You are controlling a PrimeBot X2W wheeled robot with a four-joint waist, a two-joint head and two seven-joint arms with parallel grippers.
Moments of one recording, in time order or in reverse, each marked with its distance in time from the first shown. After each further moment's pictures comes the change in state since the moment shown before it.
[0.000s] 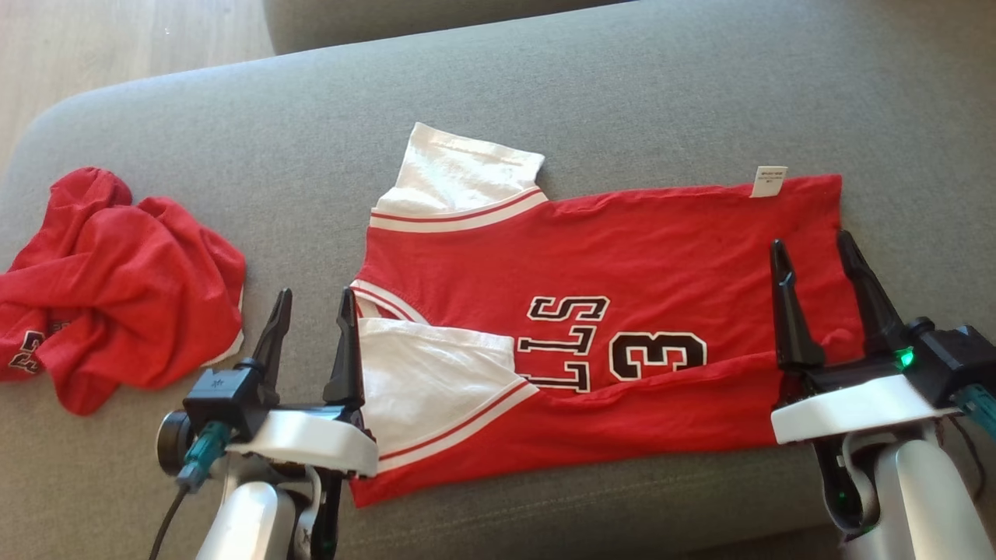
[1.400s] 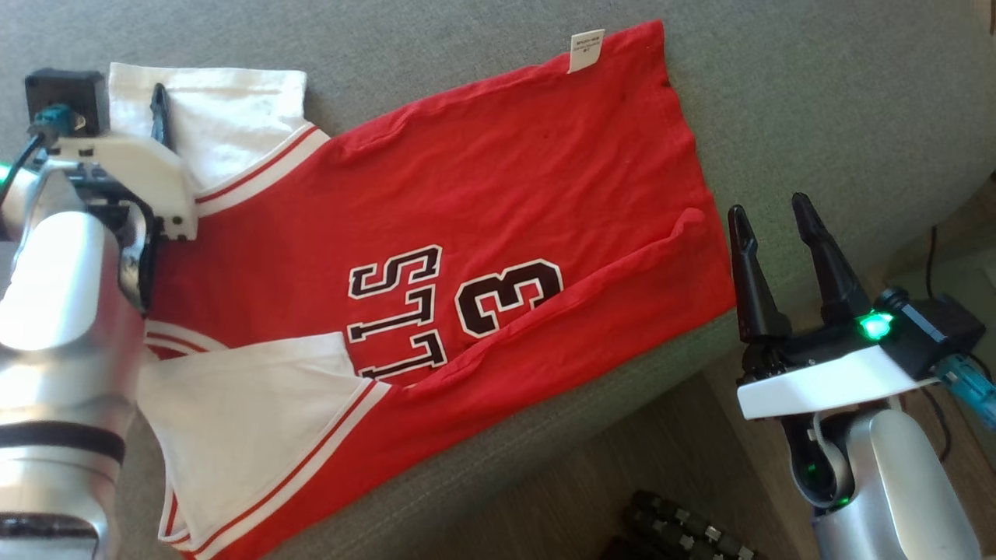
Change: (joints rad) left arm -0.736 0.227 0.020 0.699 0.121 -0.017 0.215; right arm -0.065 0.002 0.099 -0.015 0.100 0.000 0.000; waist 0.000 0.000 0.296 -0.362
